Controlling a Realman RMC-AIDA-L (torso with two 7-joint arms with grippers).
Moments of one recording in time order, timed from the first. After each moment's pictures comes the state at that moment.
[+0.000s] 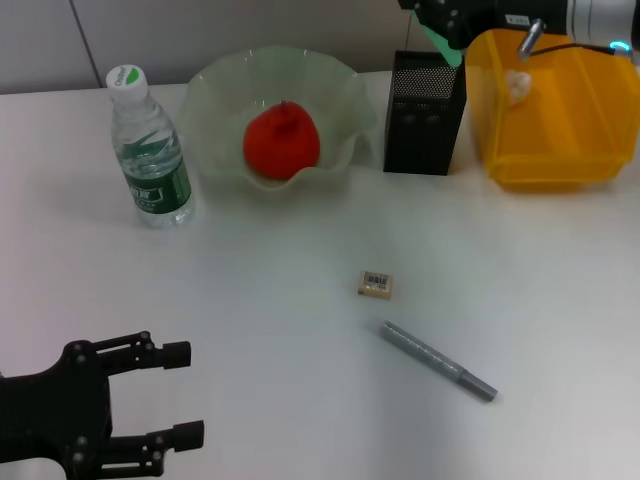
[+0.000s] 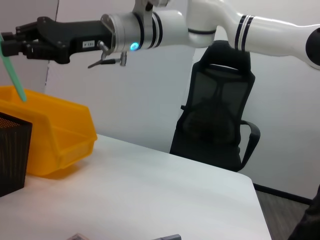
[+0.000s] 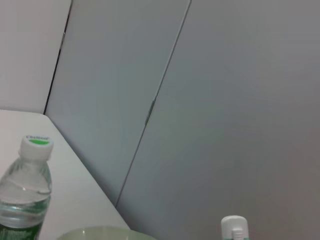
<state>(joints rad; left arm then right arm) -0.28 -2.06 0.84 0.79 1.89 1.92 -1.25 0.66 2.06 -0.91 -0.98 -1.90 -1.08 1.34</state>
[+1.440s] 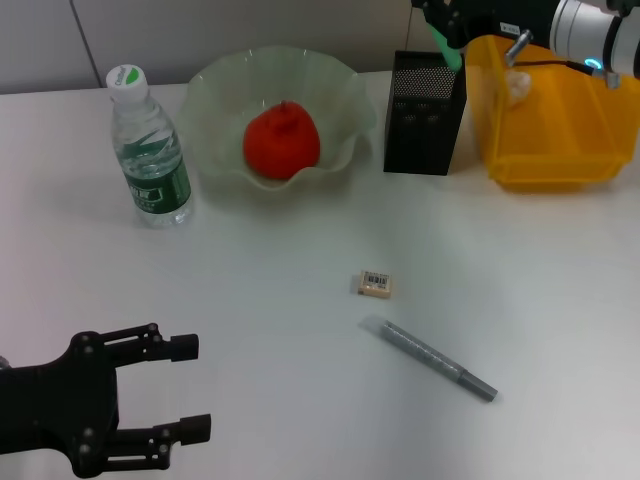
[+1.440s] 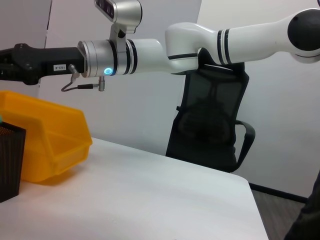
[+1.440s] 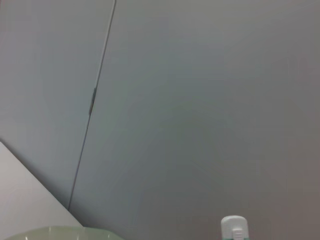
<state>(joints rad) -0.30 -2.07 0.84 0.80 1.89 1.92 -1.26 0.78 2.02 -0.75 -0.57 -1.74 -0.92 1.07</state>
